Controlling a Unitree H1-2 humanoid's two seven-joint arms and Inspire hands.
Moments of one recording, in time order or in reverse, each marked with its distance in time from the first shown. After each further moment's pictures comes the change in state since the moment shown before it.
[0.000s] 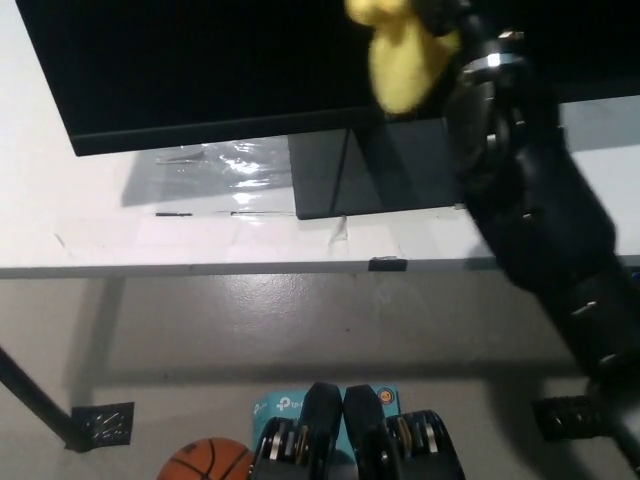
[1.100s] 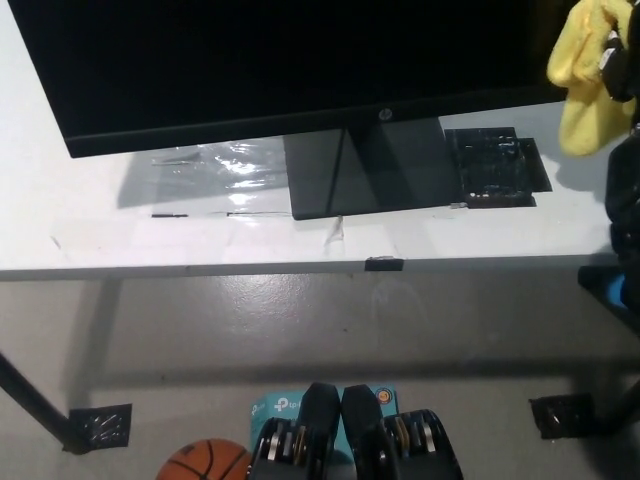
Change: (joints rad) left_arm 0.036 -0.027 0.013 -0.029 0.001 0.007 0.000; right_arm 0.170 -0.170 -0.121 0.067 0.037 -0.013 -0.041
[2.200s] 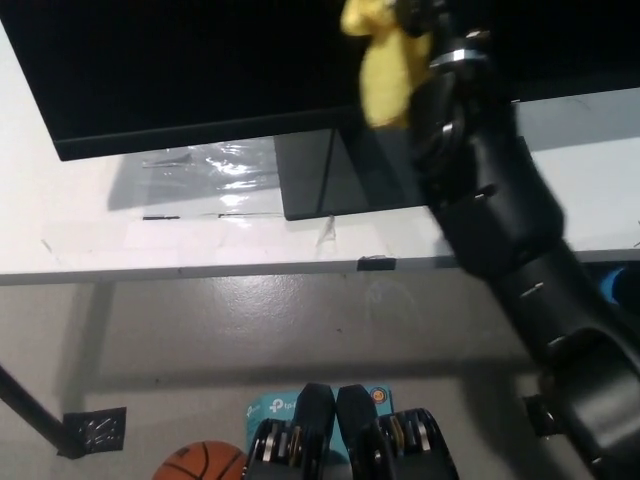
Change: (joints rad) left_arm -0.034 -0.001 -0.011 0.012 0.014 -0.003 -0.001; right_arm -0.238 0.342 0.114 0.099 0.001 0.028 -0.037
